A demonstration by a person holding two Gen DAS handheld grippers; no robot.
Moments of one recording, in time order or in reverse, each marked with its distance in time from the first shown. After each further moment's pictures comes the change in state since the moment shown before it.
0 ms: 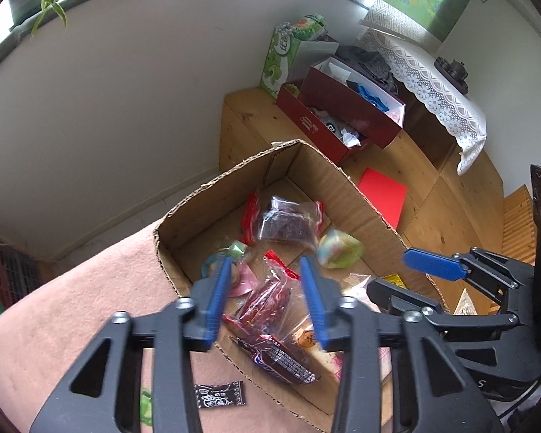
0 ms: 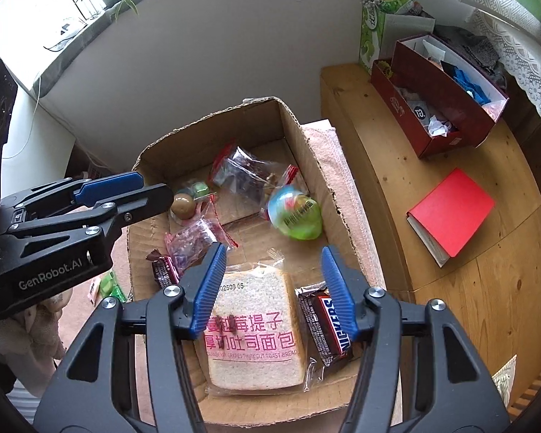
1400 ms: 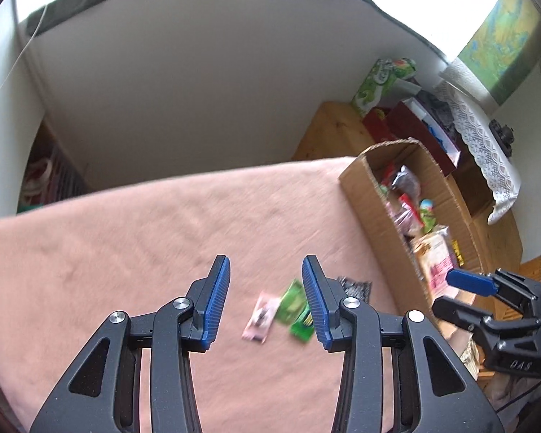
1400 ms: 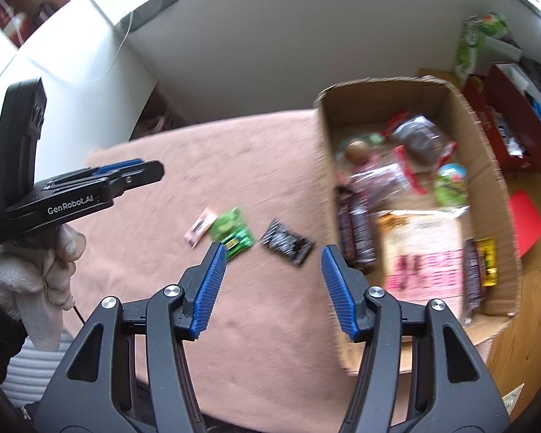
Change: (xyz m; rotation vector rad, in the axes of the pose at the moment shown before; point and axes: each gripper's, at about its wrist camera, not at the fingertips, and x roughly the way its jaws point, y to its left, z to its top) left arm -0.090 0.135 -0.110 -0.295 -0.043 0.114; right arm -0.012 0.139 -0.053 -0.221 0.079 0.200
